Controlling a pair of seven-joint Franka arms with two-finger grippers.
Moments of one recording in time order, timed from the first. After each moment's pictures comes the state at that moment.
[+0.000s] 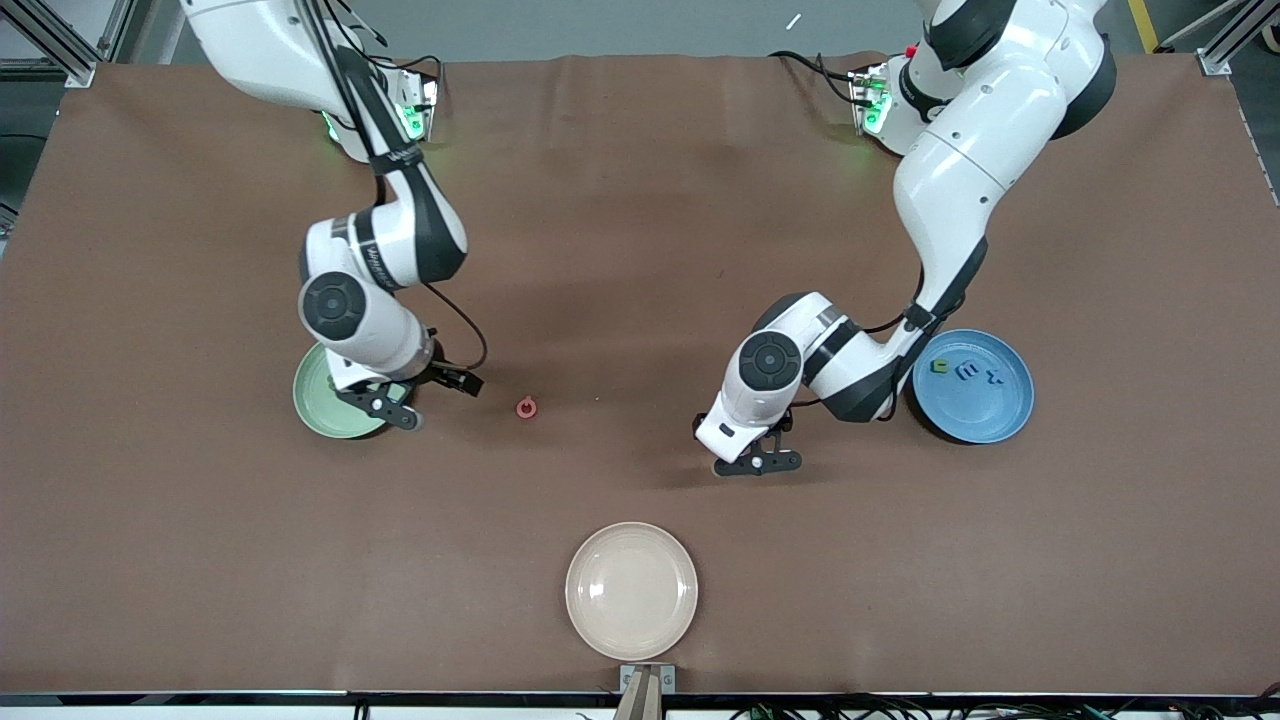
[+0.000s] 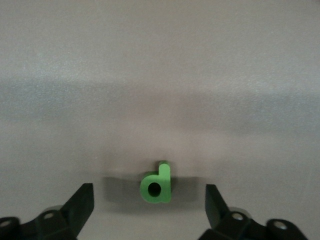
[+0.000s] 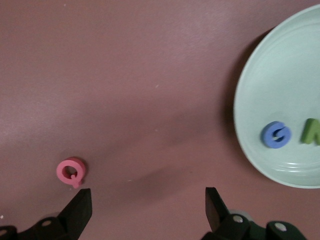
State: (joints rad) left arm -0.19 0.93 -0.48 -1.43 0.52 2.24 -0.91; right arm 0.61 0.42 -0.24 -1.96 0.19 2.29 0.69
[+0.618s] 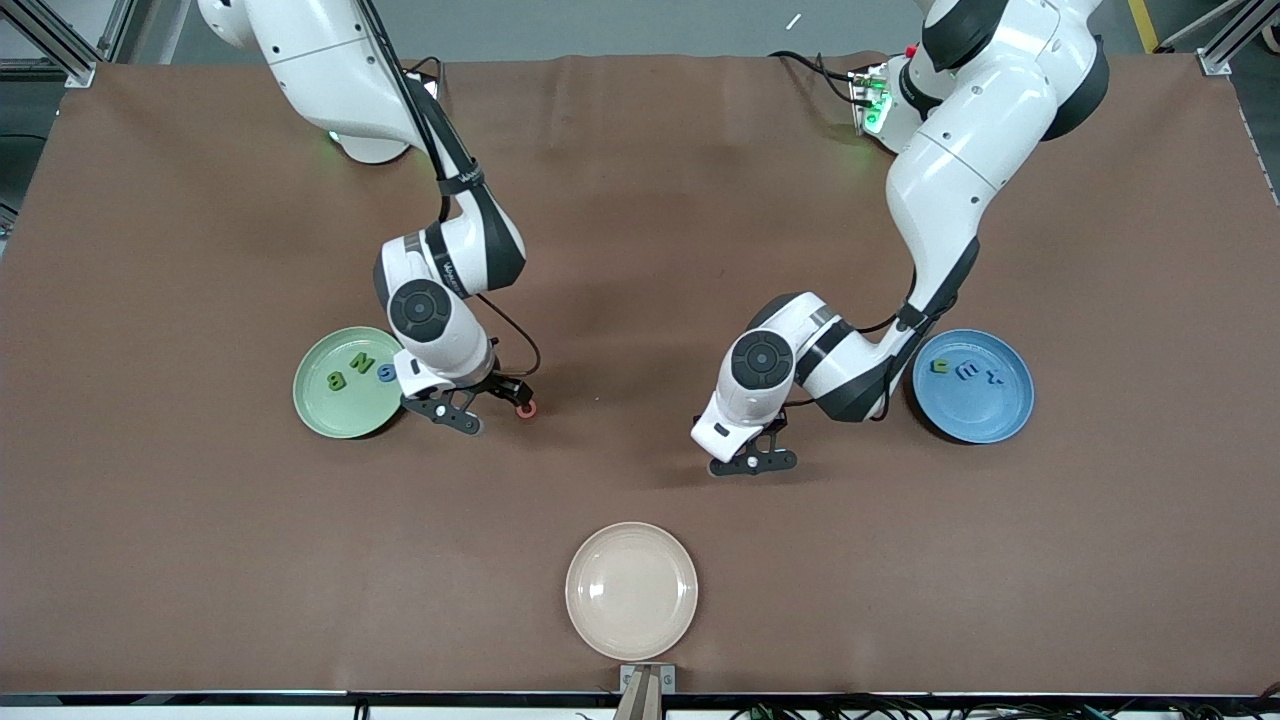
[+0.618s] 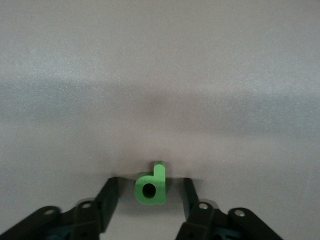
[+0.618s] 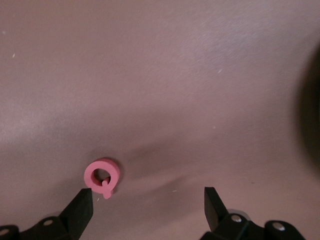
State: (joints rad) left arm -0.20 0.94 -0.48 -1.42 0.52 2.24 -0.93; right arm 0.70 0.55 -0.24 -1.91 0.19 2.42 0.74
